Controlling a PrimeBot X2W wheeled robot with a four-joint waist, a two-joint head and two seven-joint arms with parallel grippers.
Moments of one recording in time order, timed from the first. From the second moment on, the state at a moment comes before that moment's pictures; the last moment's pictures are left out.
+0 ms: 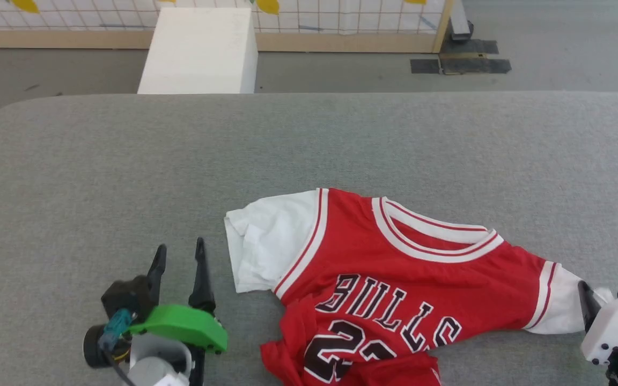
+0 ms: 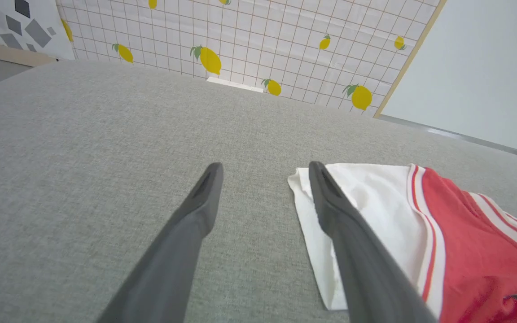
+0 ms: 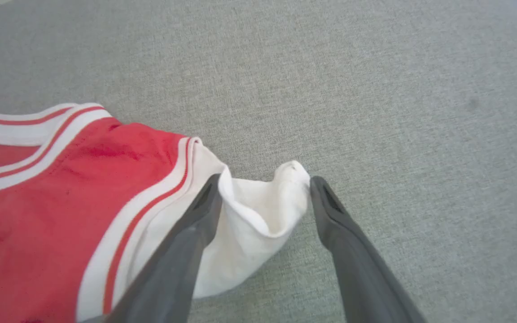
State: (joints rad) left arm -0.10 0.05 -0.09 0.27 -0.31 0.03 -0.26; right arm -0.06 -0.05 -0.42 0.12 0.13 0.13 0.50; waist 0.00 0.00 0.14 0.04
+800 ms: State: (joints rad) left arm -0.45 0.14 -0.12 0.62 -0.29 0.17 0.21; right arm -0.01 -0.05 -0.14 0.06 0.19 0.13 0.06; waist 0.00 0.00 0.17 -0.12
